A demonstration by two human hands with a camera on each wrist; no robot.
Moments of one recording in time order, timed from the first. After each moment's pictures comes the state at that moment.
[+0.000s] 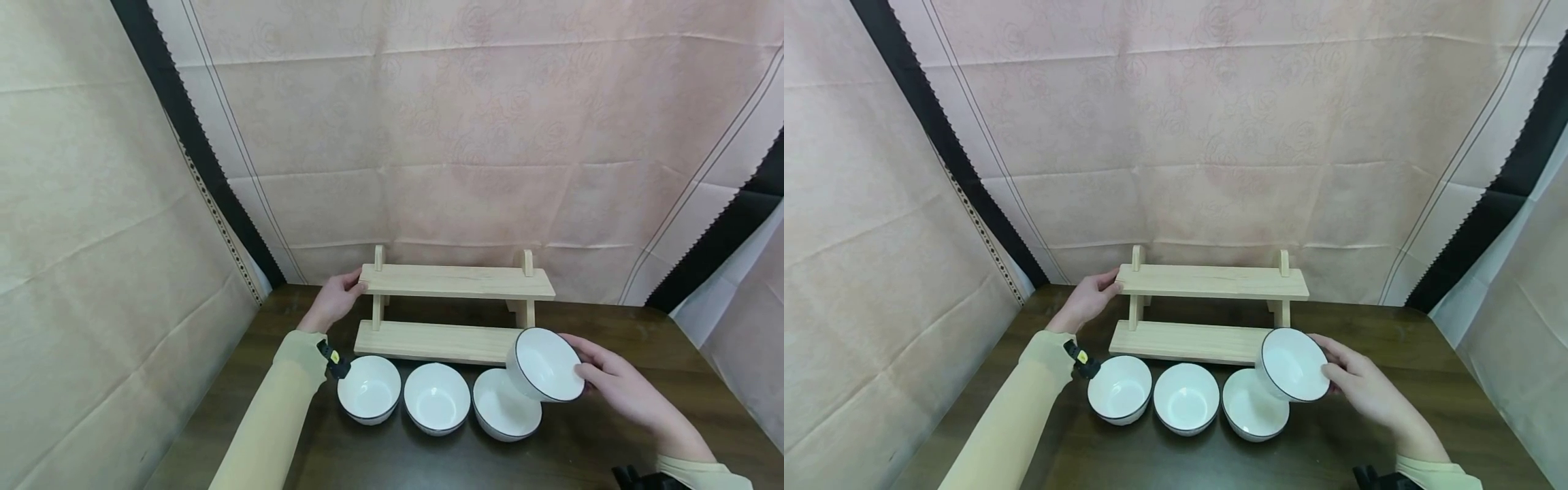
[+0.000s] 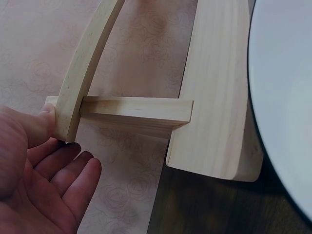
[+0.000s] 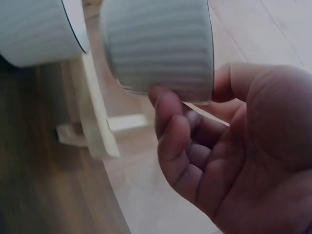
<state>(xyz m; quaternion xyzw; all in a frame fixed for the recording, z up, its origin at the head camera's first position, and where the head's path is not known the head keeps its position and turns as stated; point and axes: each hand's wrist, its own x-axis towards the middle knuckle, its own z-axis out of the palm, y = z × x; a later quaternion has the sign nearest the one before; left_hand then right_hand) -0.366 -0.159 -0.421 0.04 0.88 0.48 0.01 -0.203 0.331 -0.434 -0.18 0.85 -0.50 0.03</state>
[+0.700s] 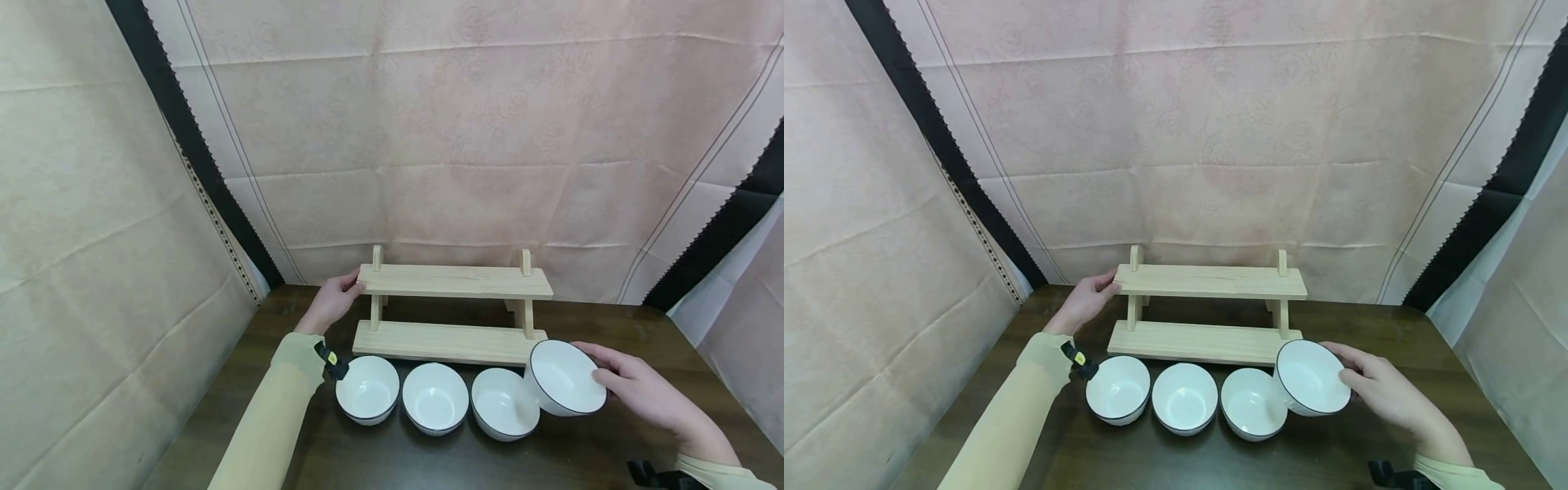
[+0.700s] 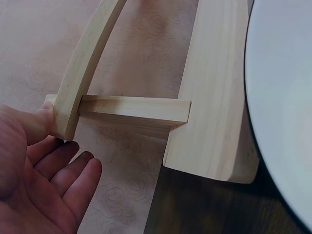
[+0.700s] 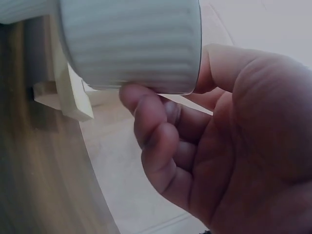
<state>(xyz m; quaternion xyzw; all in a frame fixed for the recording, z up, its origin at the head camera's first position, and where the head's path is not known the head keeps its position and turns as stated) -0.363 -0.159 -0.423 0.05 0.88 0.47 0.01 -0.195 0.359 -0.428 -0.15 0.87 -0.46 0.06</state>
